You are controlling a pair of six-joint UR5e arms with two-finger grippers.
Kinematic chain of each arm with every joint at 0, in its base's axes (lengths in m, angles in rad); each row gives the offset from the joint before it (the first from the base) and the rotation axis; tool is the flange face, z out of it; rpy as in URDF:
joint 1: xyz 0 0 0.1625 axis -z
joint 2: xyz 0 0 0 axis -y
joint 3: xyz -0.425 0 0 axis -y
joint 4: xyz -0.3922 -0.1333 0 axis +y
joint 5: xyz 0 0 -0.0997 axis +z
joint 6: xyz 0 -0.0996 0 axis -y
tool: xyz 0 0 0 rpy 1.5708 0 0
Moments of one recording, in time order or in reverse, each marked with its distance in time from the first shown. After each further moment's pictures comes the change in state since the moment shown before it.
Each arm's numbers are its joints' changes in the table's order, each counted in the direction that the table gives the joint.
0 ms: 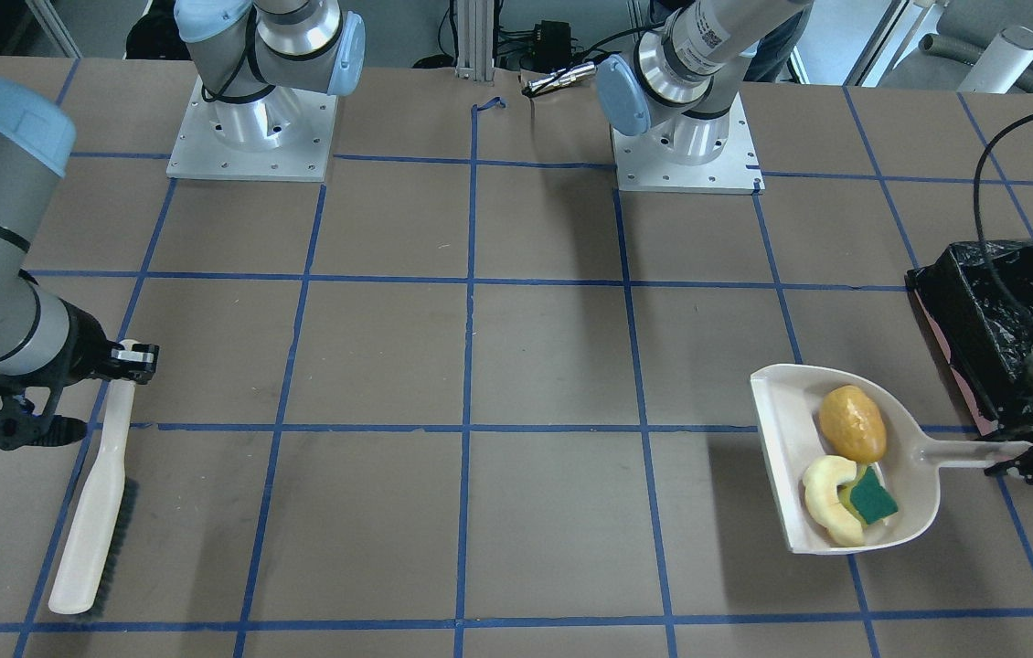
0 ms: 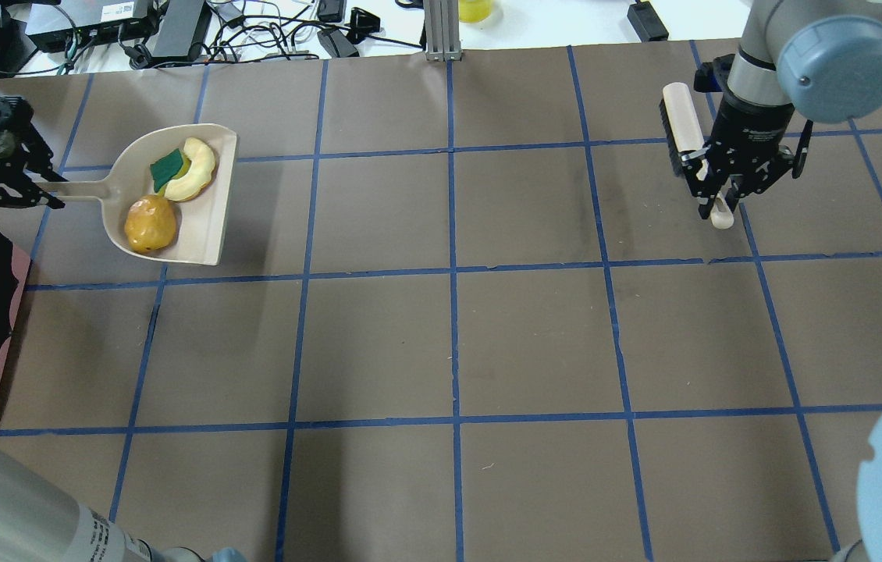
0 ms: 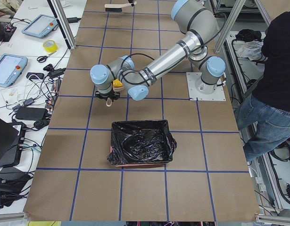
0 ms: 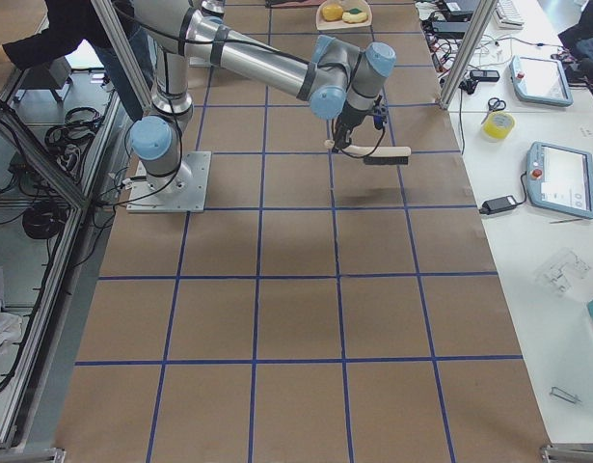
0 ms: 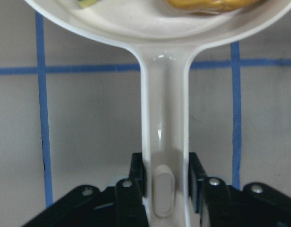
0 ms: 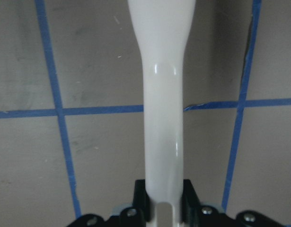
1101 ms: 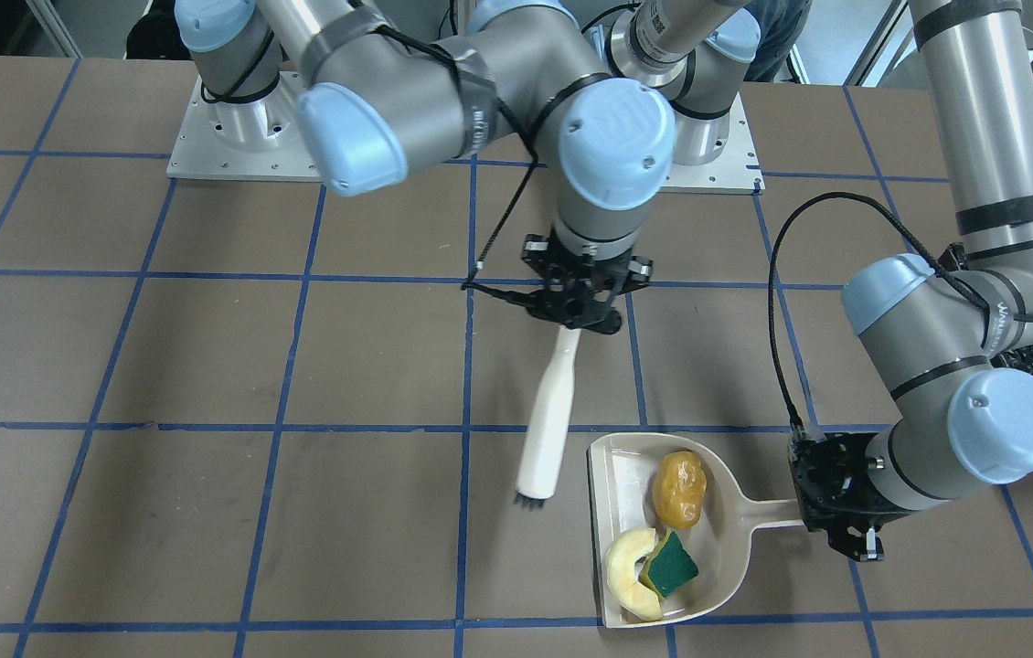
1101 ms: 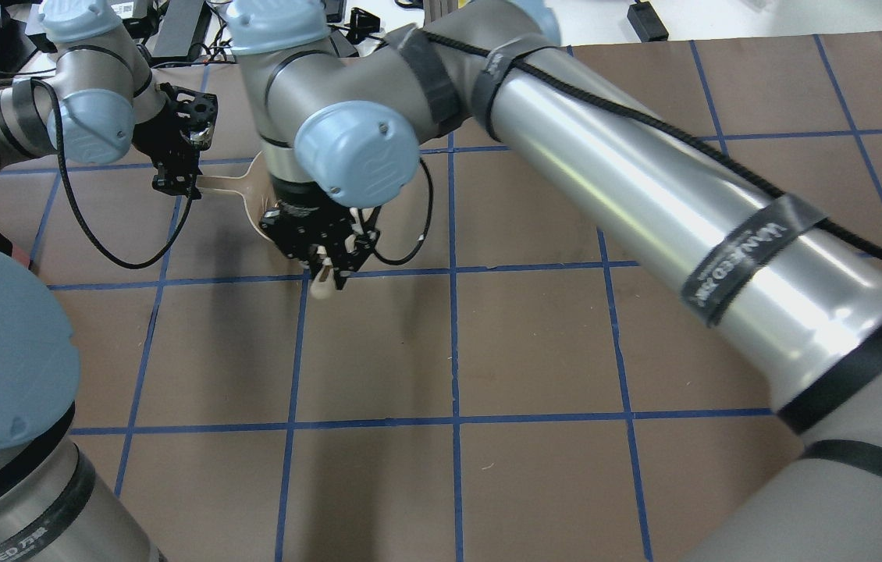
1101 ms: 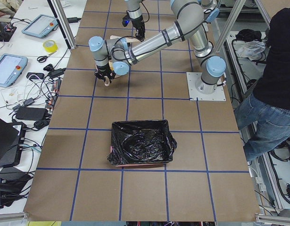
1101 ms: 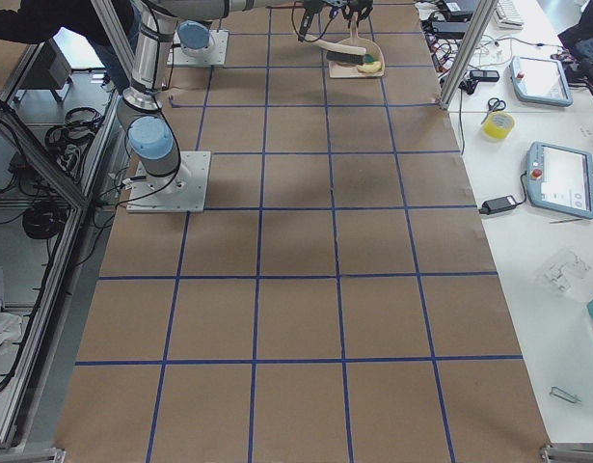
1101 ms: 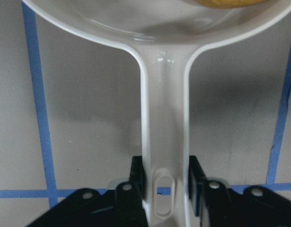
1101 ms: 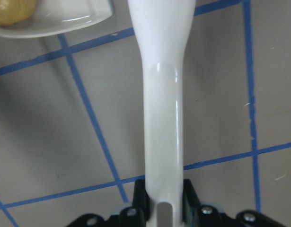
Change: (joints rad) left arm 0.389 -0.063 -0.082 -0.211 -0.174 -0.463; right arm -0.721 0.150 -0.352 -0.171 -0.262 0.926
